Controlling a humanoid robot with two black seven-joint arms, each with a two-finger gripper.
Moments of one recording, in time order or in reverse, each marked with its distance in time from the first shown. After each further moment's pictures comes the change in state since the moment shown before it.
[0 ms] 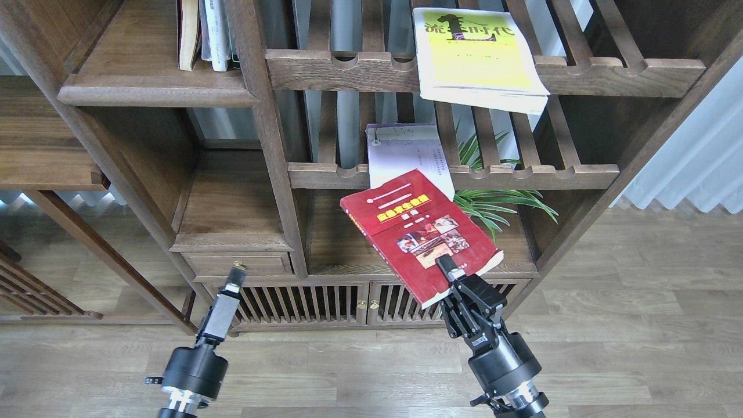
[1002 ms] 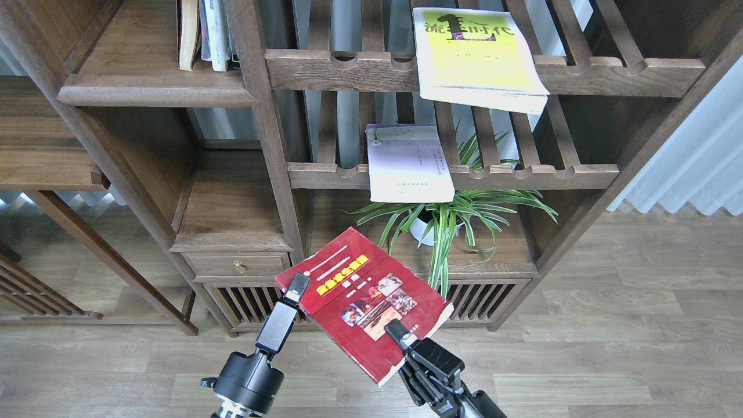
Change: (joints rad) left arm 0.003 0.000 0.184 -0.080 -0.037 0.000 0.006; right arm -0.084 -0.003 -0.150 0.007 -0.082 0.000 -0.044
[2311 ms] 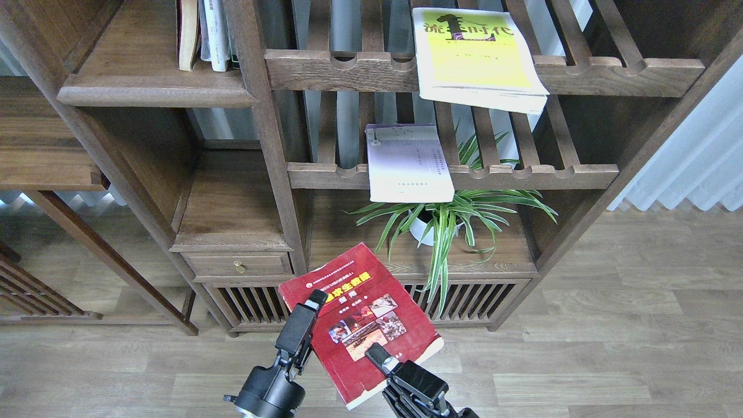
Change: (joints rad) left arm -0.016 0.000 0.139 0.002 -0.220 0.000 0.015; right arm -0.006 -0.015 -0.056 -0.009 -0.022 0.000 -0.031
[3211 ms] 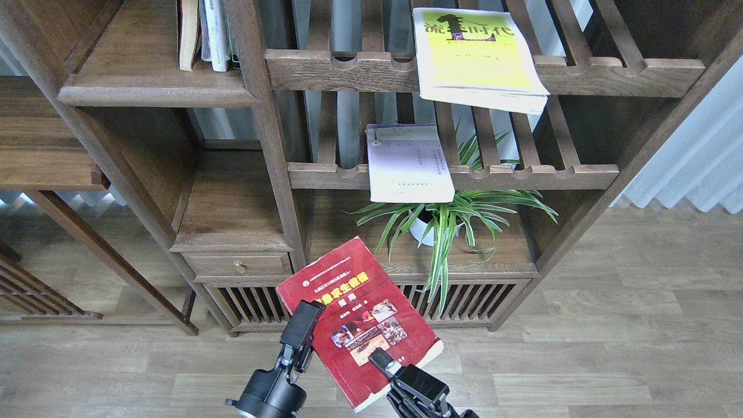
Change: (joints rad) left arm 0.004 0.000 0.012 -0.001 -0.016 0.000 -0.007; right arm 0.033 0.011 0.028 -0.088 0.011 0.000 0.000
